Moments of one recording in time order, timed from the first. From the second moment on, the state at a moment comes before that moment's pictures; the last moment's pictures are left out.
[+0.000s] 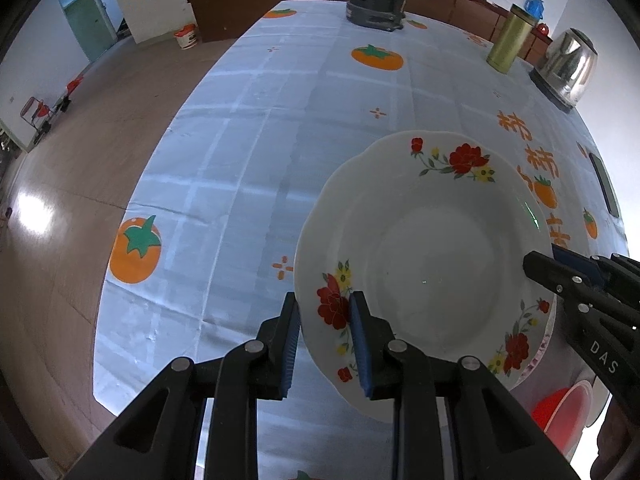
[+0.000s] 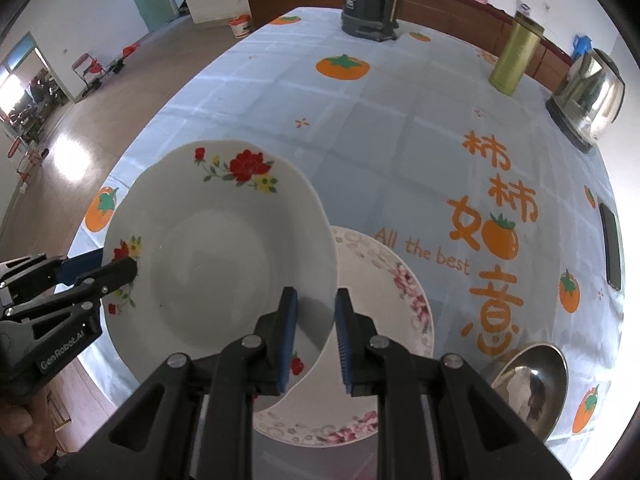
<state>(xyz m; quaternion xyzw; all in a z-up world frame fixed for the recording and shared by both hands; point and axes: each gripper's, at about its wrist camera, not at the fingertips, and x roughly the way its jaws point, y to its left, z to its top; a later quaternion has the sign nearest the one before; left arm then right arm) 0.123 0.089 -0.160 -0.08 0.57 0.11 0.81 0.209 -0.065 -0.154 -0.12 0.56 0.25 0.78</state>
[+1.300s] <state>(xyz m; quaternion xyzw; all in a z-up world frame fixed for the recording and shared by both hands) 0.134 0.032 -0.164 -0.05 0.58 0.07 0.81 0.206 -0.129 -0.160 -0.09 0.57 0.21 0.79</state>
